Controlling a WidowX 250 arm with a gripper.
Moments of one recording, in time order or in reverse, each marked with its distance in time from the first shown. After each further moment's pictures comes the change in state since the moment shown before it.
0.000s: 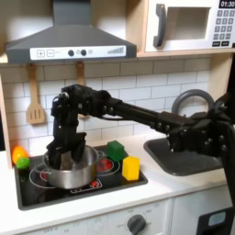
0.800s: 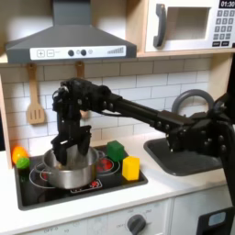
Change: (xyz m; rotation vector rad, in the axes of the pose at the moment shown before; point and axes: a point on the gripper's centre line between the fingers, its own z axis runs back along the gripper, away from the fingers) arm -0.006 -0.012 0.013 -0.087 0.048 -0.020
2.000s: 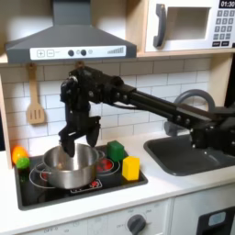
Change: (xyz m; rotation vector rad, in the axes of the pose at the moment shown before) arm -0.022 -0.007 0.034 -0.046 -0.058 -0.041
